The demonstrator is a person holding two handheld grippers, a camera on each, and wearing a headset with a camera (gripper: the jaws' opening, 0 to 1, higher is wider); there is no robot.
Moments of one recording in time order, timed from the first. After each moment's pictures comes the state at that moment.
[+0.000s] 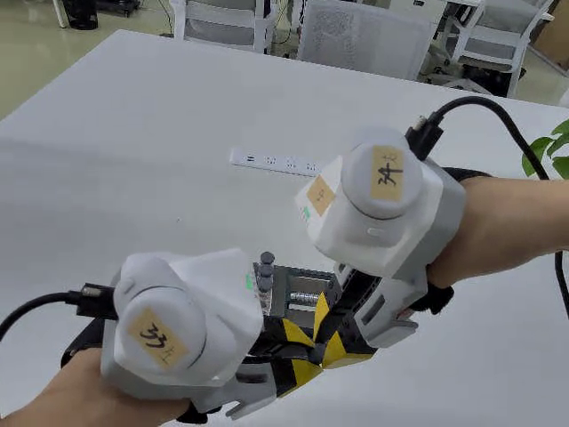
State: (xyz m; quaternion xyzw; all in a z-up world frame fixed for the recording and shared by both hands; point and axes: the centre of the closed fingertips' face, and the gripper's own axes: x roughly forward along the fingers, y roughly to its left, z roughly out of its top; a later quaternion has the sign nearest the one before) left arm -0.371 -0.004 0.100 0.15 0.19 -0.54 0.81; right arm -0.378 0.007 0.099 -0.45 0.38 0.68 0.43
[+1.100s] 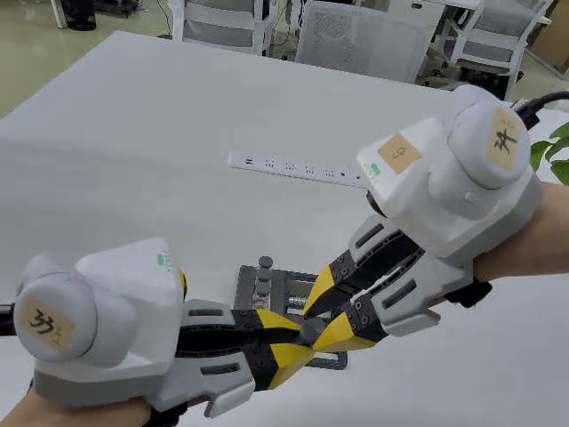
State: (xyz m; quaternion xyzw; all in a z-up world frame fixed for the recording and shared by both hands) left arm -0.368 0.004 0.135 -0.01 0.15 -0.52 0.84; right arm -0.369 0.024 0.134 -0.37 0.31 0.72 0.51
